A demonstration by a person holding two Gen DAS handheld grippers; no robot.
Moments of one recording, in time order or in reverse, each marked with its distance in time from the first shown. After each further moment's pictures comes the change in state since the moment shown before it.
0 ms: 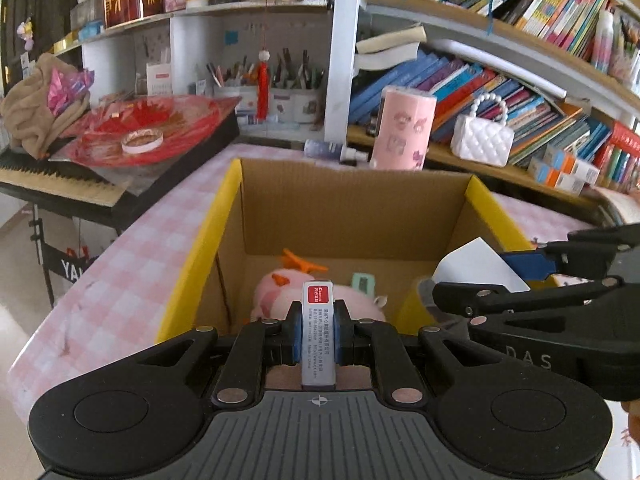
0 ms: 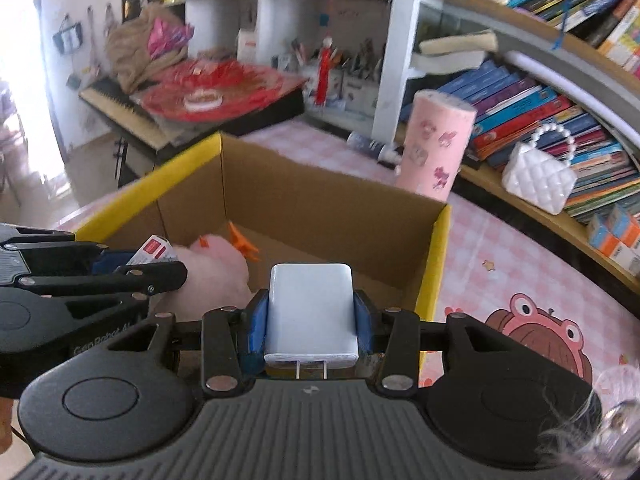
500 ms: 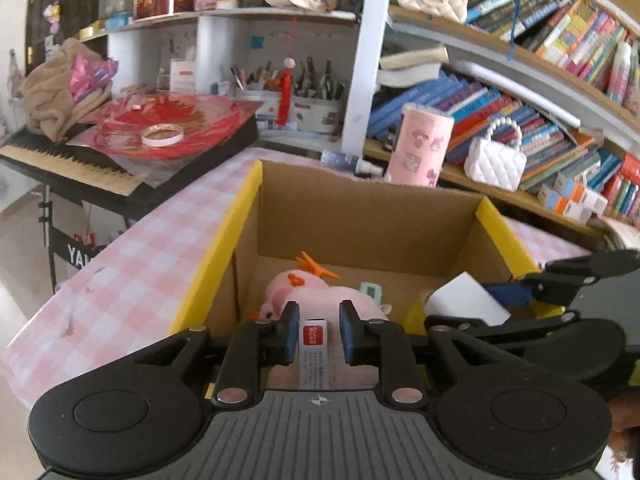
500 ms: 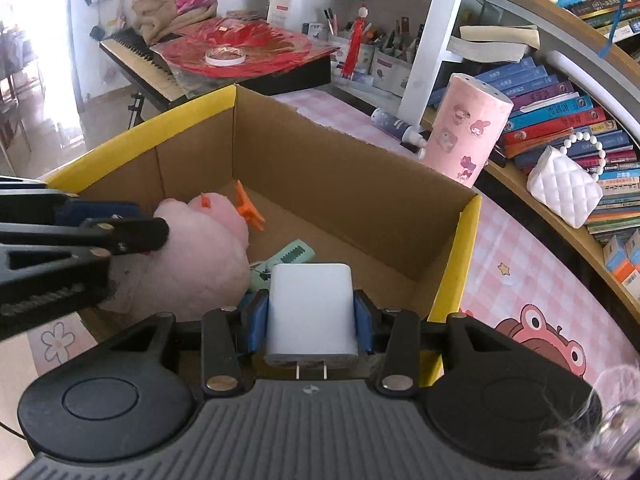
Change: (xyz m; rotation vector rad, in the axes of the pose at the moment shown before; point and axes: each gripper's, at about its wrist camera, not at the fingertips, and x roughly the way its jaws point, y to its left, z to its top) left arm -0.015 0.008 -0.003 -0.099 -0.047 0.016; right arm 0.026 0.001 -0.005 -0.120 0.065 0.020
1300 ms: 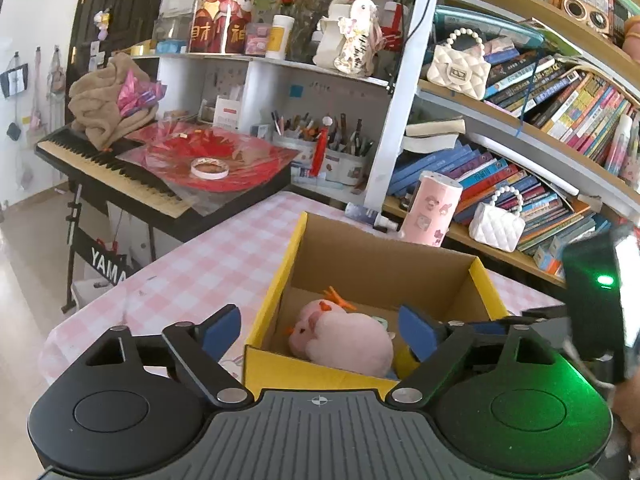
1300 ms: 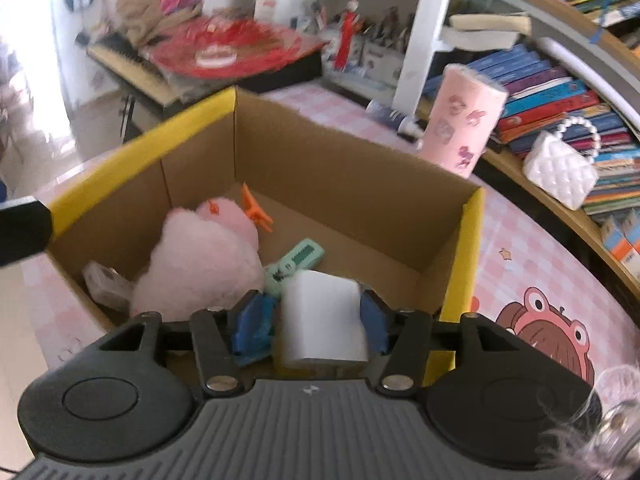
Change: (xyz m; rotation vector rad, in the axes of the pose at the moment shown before) left arm -0.072 0.026 -0.003 -0.113 -0.130 0.025; right arm -0.013 0.013 0.006 0.076 0.014 -0.016
